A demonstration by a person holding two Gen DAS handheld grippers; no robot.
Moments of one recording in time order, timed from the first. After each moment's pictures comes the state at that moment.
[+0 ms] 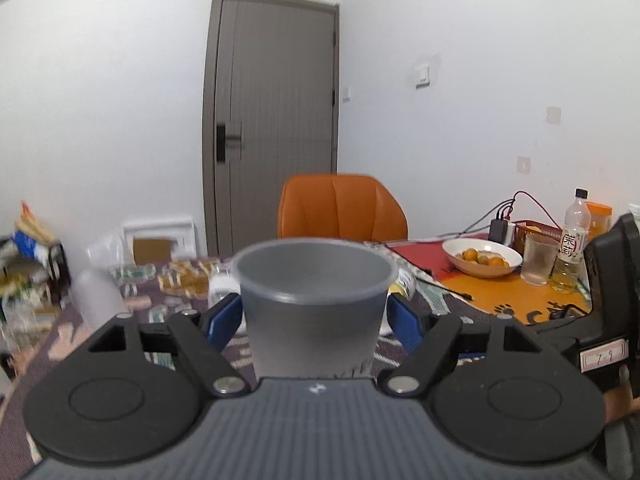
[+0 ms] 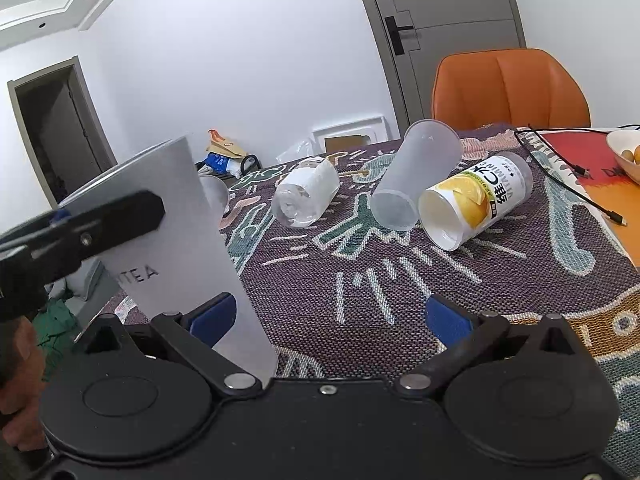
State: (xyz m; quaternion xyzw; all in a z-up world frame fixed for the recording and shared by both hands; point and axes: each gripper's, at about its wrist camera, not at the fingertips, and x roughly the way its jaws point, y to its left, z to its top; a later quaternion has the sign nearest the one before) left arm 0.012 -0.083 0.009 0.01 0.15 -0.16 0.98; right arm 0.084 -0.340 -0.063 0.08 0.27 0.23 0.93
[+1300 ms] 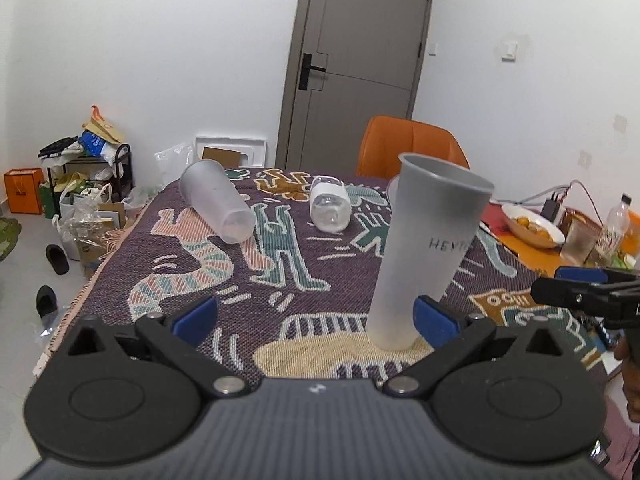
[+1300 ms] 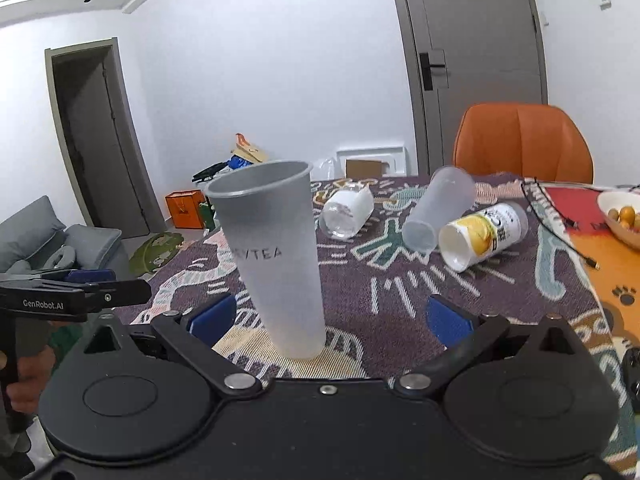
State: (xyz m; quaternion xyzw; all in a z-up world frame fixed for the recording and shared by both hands) left arm -0.056 0.010 0.003 -0.05 0.25 -0.06 0.96; right arm 0.001 -0.334 -0.021 0.03 0.23 0.25 0.94
